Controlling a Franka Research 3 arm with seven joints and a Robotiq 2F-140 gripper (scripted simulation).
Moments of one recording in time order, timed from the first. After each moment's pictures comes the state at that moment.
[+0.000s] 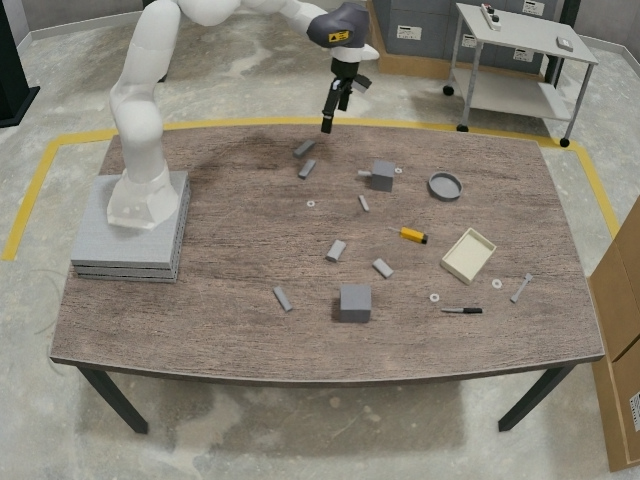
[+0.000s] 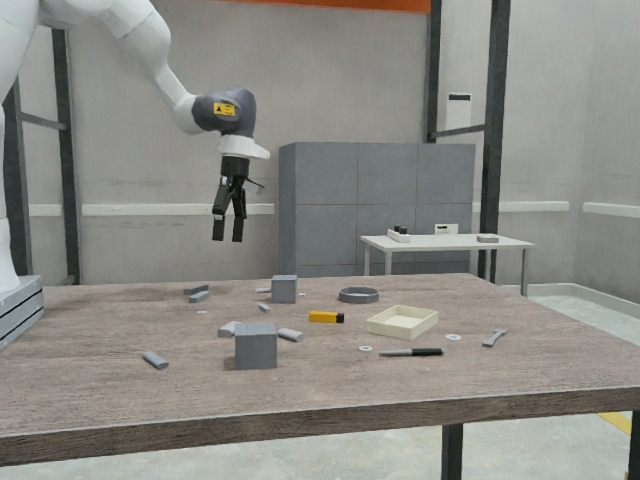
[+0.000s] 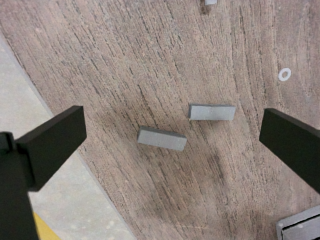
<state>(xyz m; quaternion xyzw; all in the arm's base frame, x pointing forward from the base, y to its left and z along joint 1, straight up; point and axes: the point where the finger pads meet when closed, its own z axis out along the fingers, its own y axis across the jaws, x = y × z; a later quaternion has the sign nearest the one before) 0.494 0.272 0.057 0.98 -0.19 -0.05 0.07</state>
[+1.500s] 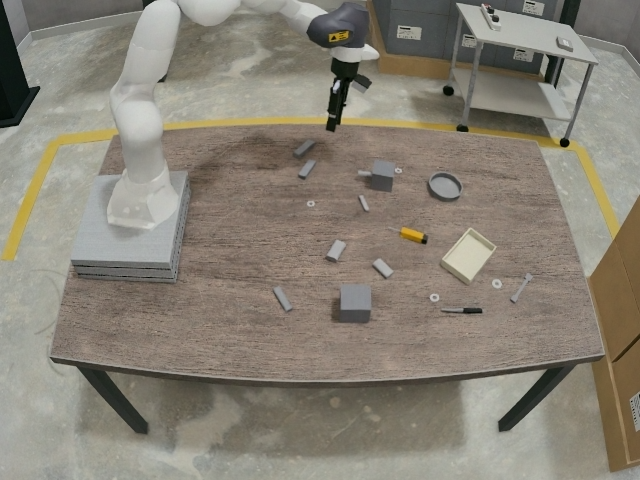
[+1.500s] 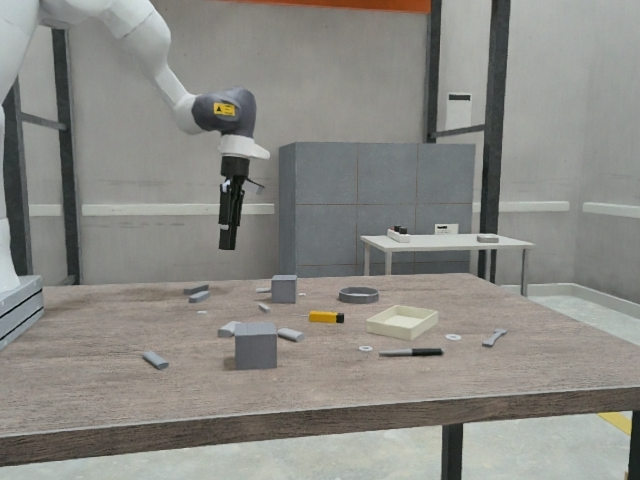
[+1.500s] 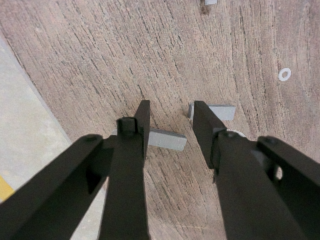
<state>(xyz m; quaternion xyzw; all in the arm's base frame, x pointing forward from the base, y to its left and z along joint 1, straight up) 0.494 0.272 0.057 0.98 -0.19 -0.05 0.07</state>
